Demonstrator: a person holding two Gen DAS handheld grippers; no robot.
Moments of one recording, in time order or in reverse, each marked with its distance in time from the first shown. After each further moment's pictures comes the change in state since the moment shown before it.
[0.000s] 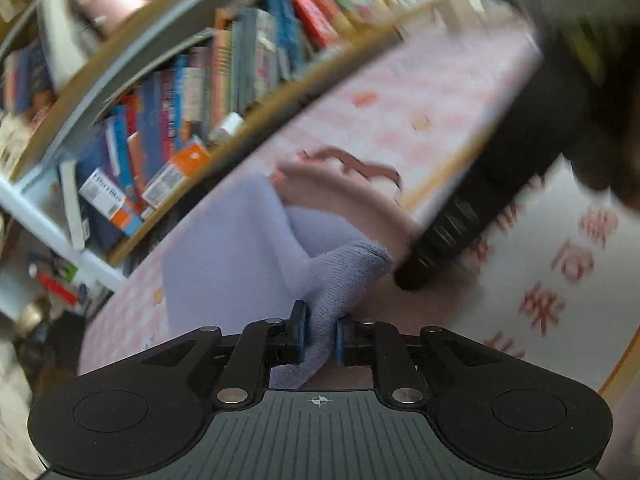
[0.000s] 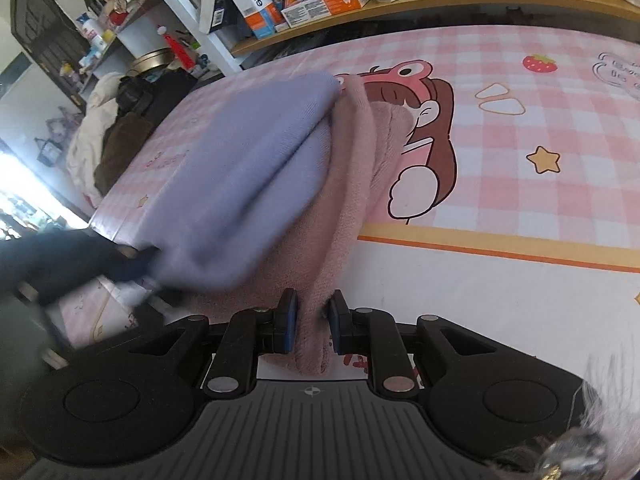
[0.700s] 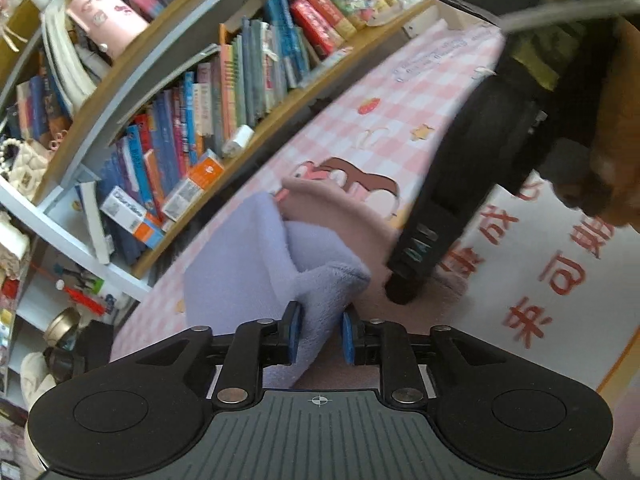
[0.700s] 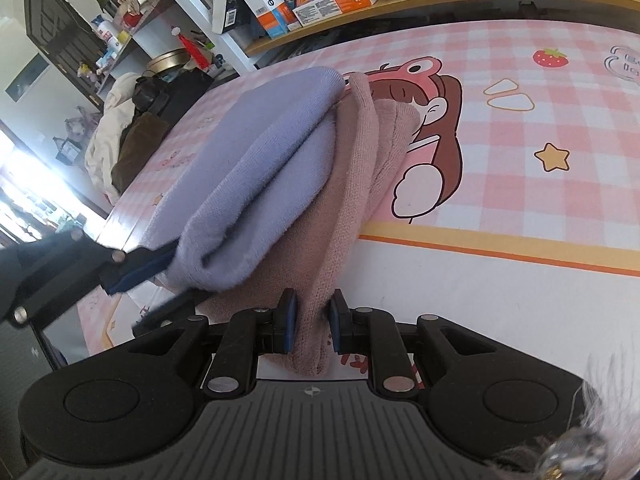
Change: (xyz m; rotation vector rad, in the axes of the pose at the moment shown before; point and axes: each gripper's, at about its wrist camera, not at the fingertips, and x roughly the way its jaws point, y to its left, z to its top) left arm -0.012 -0.027 0.007 0.038 0.005 0.069; right arm 0.002 -0.010 0.000 -0.005 0.001 0.060
